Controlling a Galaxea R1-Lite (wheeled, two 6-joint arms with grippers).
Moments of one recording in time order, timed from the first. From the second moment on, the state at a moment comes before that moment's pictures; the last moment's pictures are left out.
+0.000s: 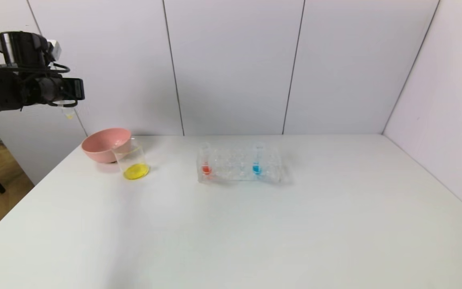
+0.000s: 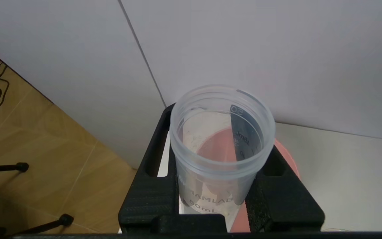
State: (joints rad) left arm 0.17 2.05 -1.79 -0.06 0.14 0.07; right arm 0.00 0.00 0.00 -0.02 -0.04 0.10
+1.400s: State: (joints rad) left arm 0.15 2.27 -1.56 -0.65 0.19 0.02; right arm 0.00 0.00 0.00 -0.02 -0.04 0.10
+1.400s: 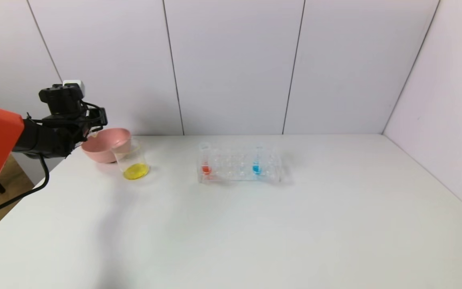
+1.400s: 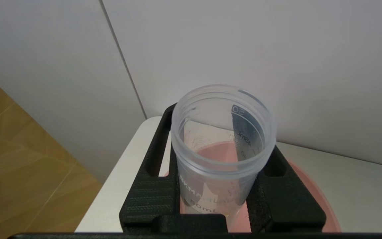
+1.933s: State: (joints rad) left arm 0.13 2.31 -1.56 -0.68 0.19 0.01; right arm 0.00 0.00 0.00 -0.02 -0.04 0.10
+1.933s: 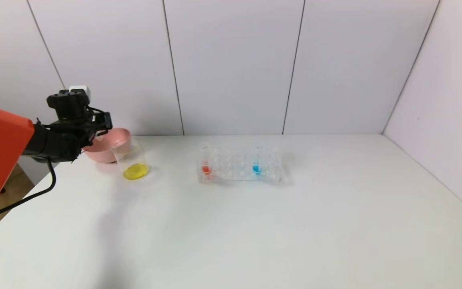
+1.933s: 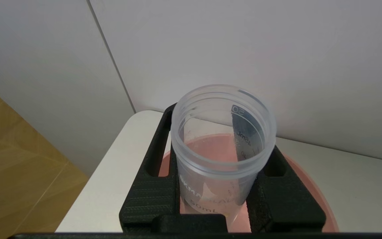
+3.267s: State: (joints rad) left arm 0.11 2.04 -1.30 -0.69 0.19 0.00; right arm 0.00 0.00 0.00 -0.02 -0.04 0.10
